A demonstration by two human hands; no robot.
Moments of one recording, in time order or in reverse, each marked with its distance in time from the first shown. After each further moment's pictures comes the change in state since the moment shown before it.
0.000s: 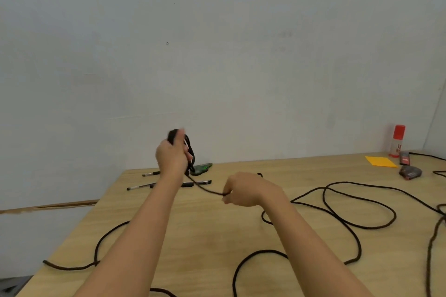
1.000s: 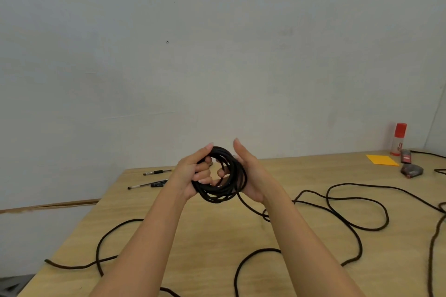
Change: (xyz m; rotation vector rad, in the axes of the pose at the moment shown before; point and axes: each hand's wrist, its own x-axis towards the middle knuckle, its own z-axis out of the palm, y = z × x) left_hand -0.017 -0.016 0.000 -0.345 -0.619 -0.472; right_hand 0.001 0.004 -0.002 1.490 0.020 -0.133
